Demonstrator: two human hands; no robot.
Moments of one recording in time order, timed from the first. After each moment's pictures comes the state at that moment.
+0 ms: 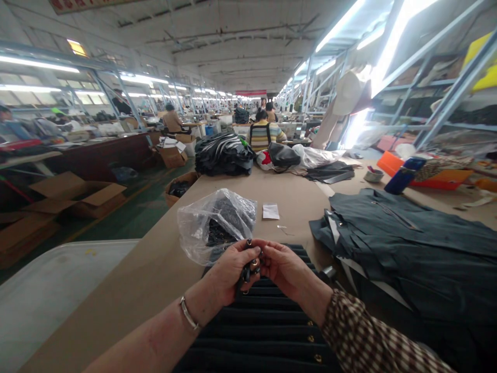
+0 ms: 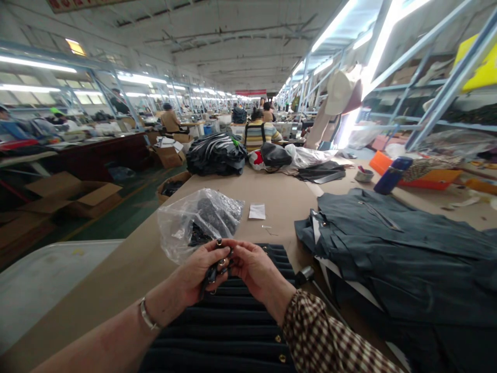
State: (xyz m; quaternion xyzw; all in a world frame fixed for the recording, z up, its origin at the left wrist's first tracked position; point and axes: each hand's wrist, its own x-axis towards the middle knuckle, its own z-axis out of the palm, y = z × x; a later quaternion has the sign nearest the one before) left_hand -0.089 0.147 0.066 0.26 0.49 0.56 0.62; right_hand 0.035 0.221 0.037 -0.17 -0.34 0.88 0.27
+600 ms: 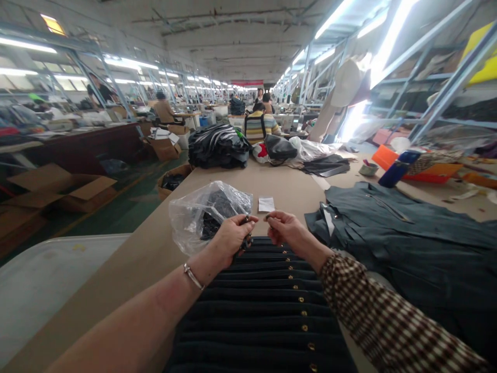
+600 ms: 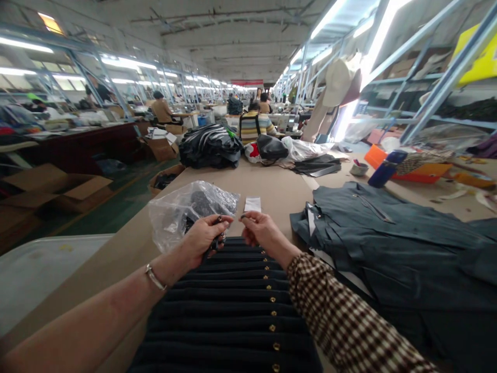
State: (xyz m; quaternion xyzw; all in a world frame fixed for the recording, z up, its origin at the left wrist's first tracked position) left_hand -0.098 0.191 0.069 0.38 0.63 0.50 0.46; right_hand 0.039 0.283 0.041 -0.29 -0.57 0.71 0.27
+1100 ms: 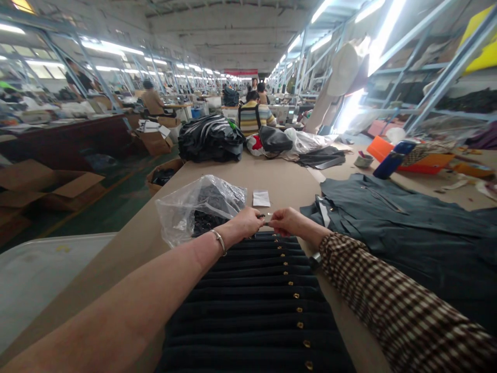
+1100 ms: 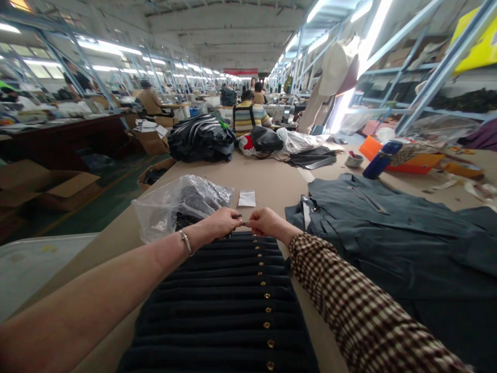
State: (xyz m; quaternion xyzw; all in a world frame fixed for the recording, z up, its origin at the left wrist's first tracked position) left_hand -0.088 0.261 0.047 0.53 0.72 0.27 0.36; right_hand 0.060 0.340 0.016 -0.36 -0.74 0.55 0.12
